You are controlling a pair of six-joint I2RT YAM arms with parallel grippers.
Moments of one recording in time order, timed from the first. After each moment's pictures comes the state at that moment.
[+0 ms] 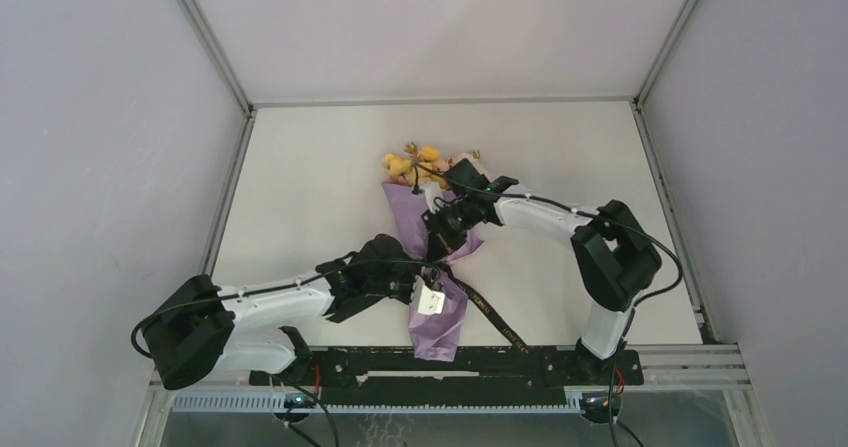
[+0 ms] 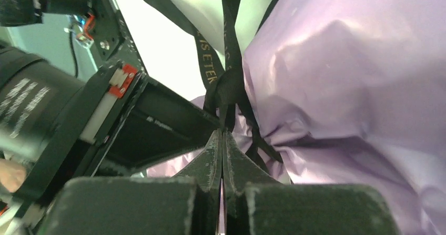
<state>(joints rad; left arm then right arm) -0.92 1.24 0.49 0.04 0.35 0.96 0.72 1.81 1.24 -0.54 -0.70 0.05</state>
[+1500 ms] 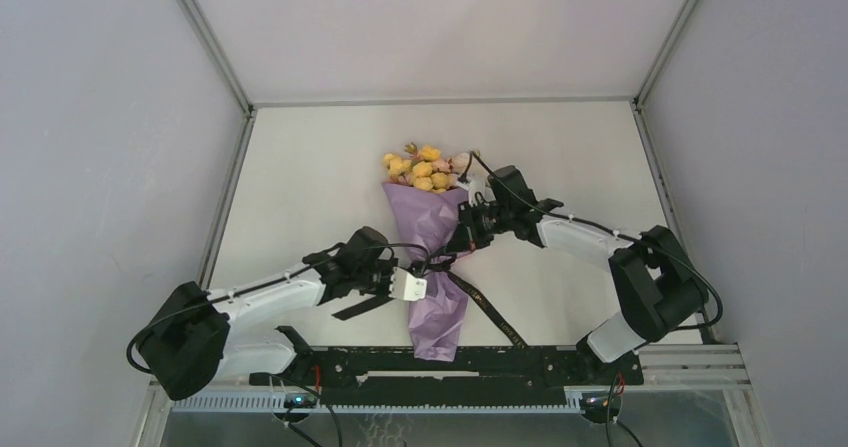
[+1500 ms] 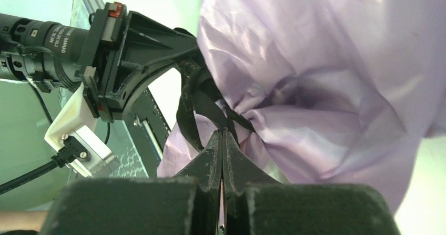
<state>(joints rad) -0.76 1.20 0.52 -0.30 0.19 0.97 0.56 1.55 0.89 -0.14 -0.71 0.36</state>
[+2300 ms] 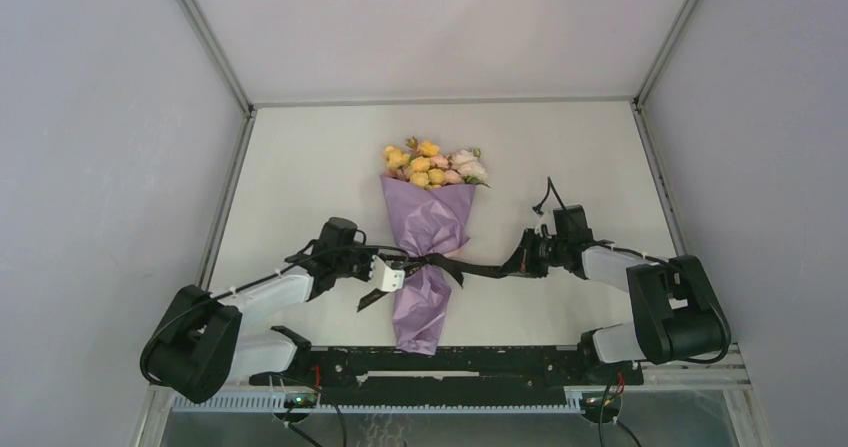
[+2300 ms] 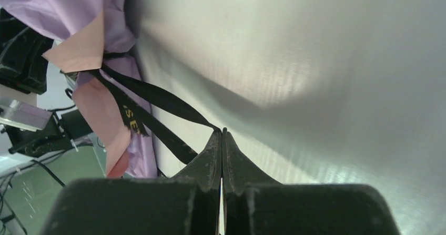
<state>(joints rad) -0.49 1.21 0.40 -0.04 0.22 1.37 0.20 1.39 0.44 -0.04 -0.67 0.51</state>
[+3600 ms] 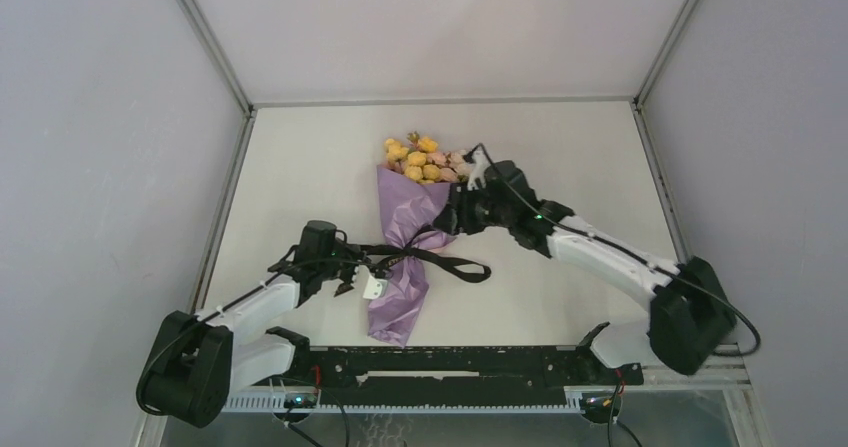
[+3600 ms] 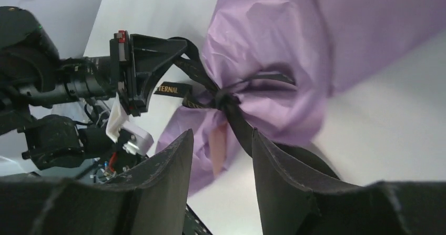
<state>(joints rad) -0.34 1.10 0.34 -0.08 0.29 1.66 0.64 1.28 0.90 -0.18 -0.27 0.50</state>
